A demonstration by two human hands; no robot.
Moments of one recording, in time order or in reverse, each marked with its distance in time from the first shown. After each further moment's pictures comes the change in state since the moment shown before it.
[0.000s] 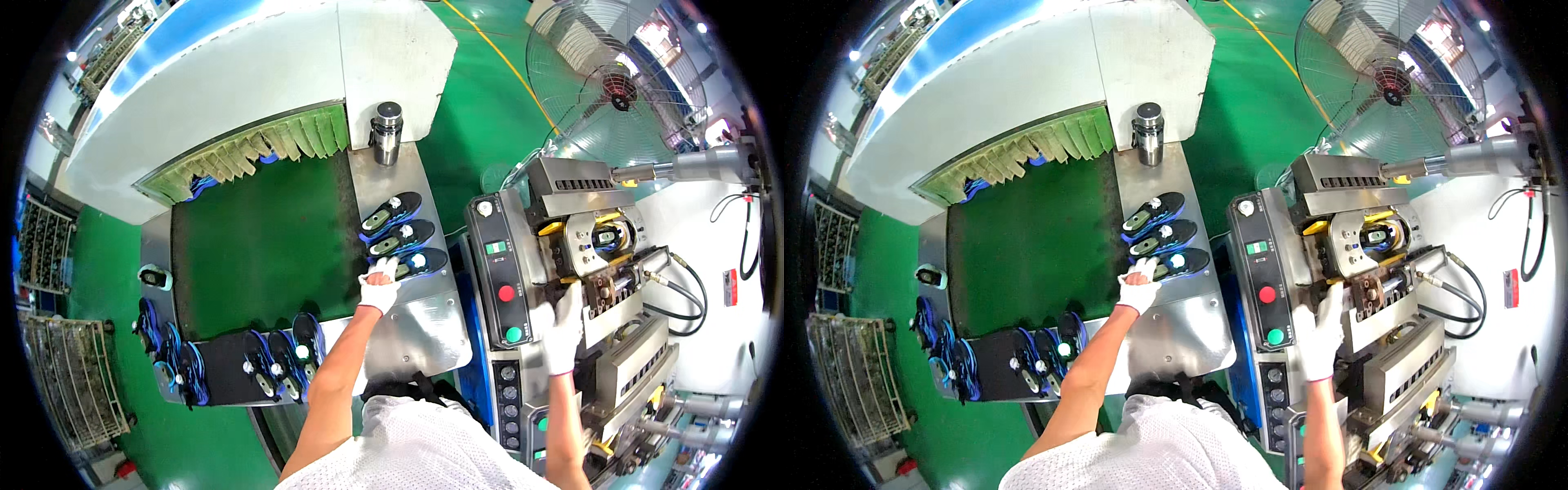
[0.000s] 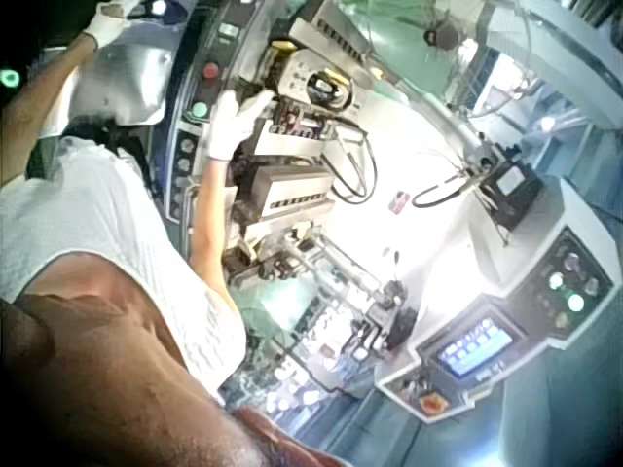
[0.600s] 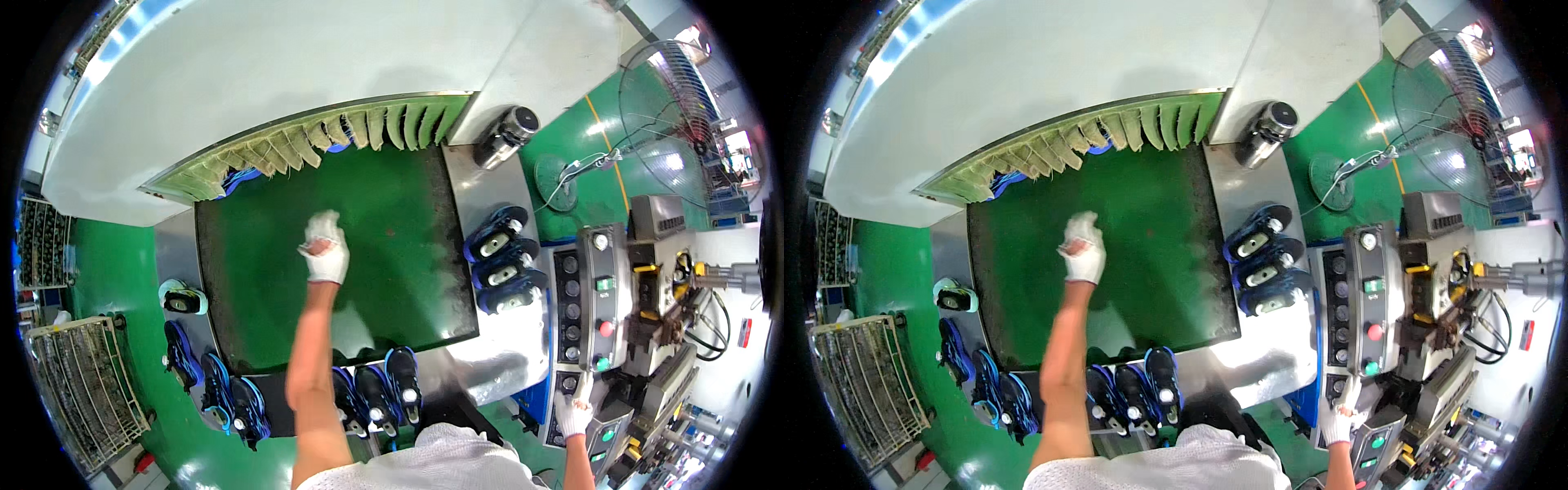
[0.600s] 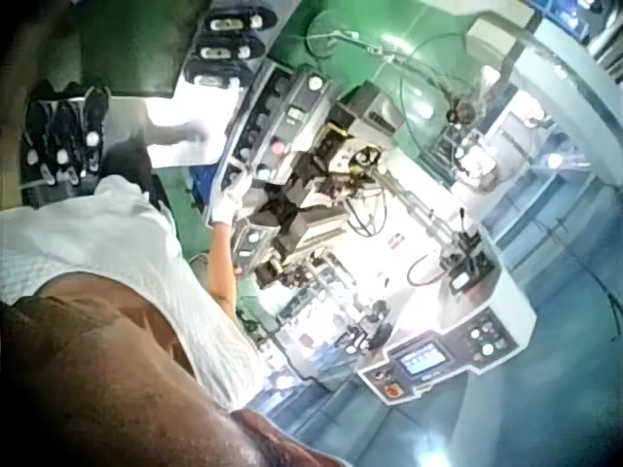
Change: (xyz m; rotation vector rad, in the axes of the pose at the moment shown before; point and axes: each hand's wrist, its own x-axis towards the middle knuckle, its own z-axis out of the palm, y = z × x) left_hand 0.091 -0.320 -0.216 0.219 0.651 0.120; right_hand -0.169 -0.007 0.106 -0.824 -0.406 0.147
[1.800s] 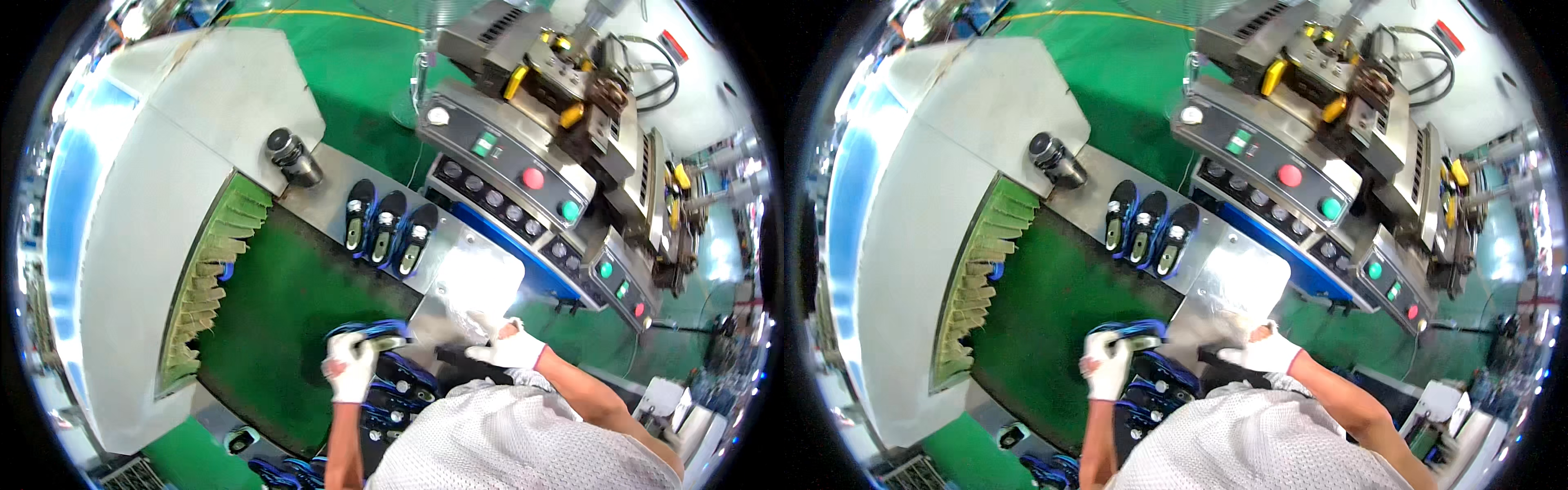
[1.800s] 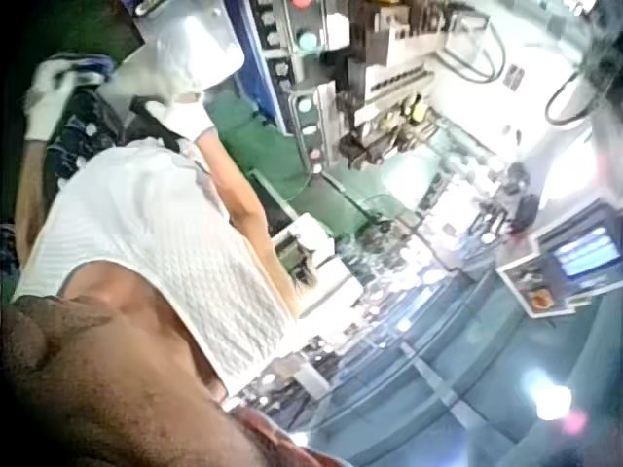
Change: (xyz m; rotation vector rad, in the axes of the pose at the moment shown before) left_hand -0.096 0.221 -0.133 -0.447 -0.584 0.167; right_hand -0.037 -0.134 -0.091 0.803 -0.387 -0.154
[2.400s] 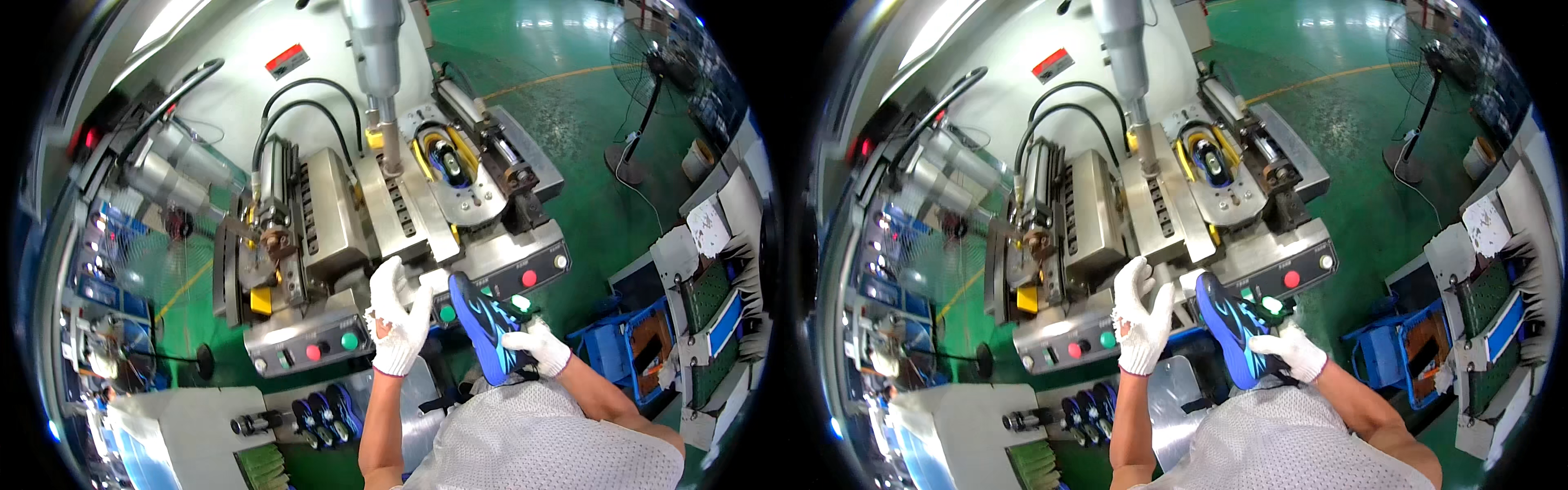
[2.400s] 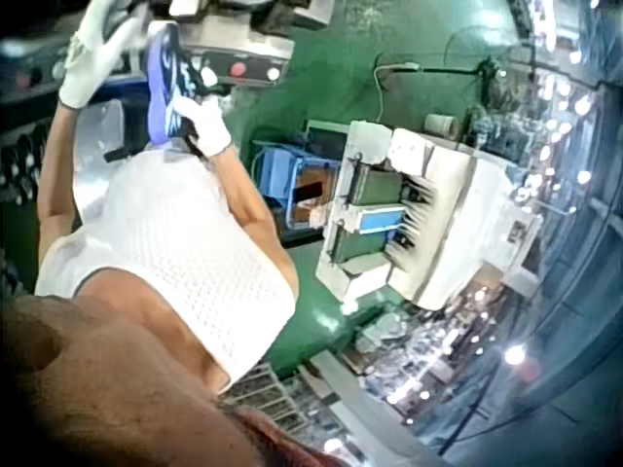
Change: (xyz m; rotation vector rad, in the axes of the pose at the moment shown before) left_hand 0.003 0.545 0.275 -0.394 -0.573 0.982; right_hand -0.271 0.227 -0.070 1.902 1.013 -0.023
